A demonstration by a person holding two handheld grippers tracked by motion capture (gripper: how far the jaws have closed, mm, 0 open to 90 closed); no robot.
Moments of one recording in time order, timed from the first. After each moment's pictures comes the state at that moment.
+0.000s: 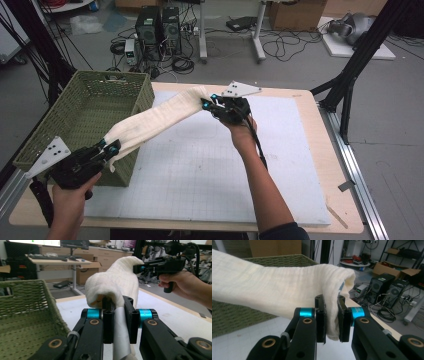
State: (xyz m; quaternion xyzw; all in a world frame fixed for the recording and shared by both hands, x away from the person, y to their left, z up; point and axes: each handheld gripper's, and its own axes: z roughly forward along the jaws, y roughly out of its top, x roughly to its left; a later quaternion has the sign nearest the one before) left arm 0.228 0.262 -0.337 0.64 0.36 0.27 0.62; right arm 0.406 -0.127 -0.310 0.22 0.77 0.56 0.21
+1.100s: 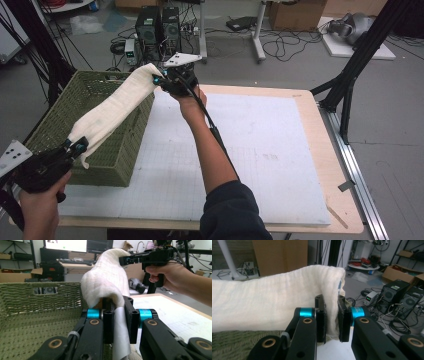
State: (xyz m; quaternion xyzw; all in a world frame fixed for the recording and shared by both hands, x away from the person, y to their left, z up) left arm 0.215 0.313 -0.333 0.60 0.42 0.32 0.60; right arm 0.468 0.007 -0.282 0.21 0.78 0.56 0.19
